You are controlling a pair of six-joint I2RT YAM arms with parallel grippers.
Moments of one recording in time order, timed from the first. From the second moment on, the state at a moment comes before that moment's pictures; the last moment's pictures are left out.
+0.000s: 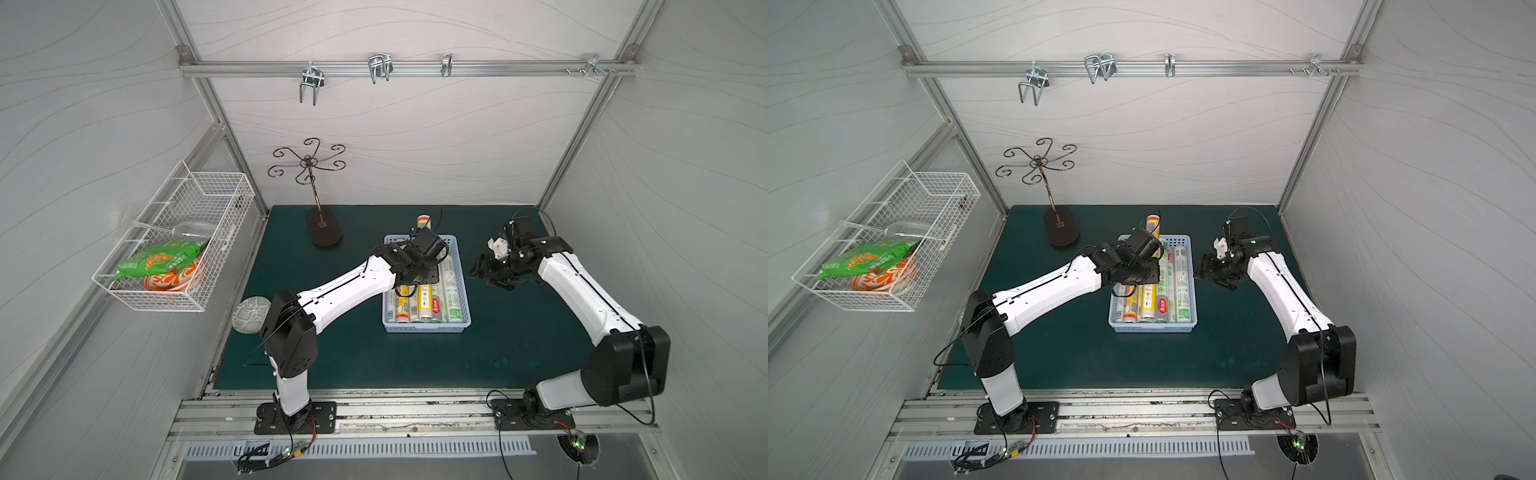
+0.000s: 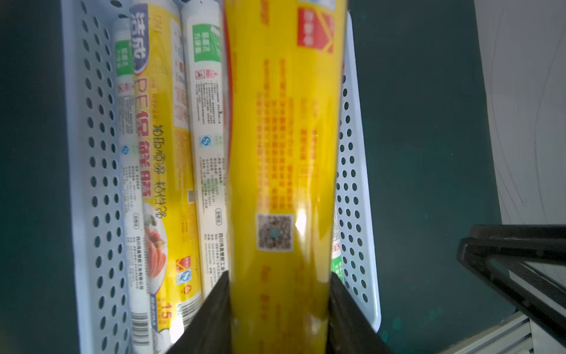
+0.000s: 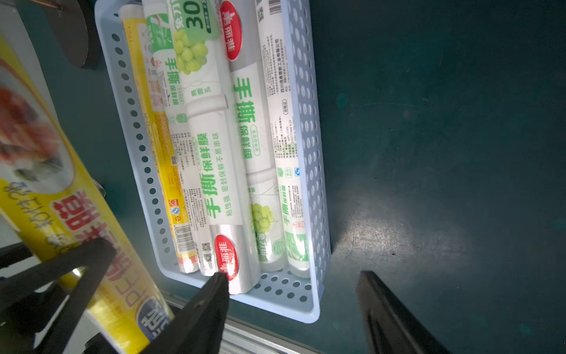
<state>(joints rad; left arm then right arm) -0.86 1.84 1.66 -0.81 -0.15 -0.82 0.23 1.44 1.27 -1.01 -0.35 0.39</state>
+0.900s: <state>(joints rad) -0.95 2.17 1.98 -0.94 -0.16 -0.92 0.16 1.41 1.22 -1.00 -0.36 0.39</state>
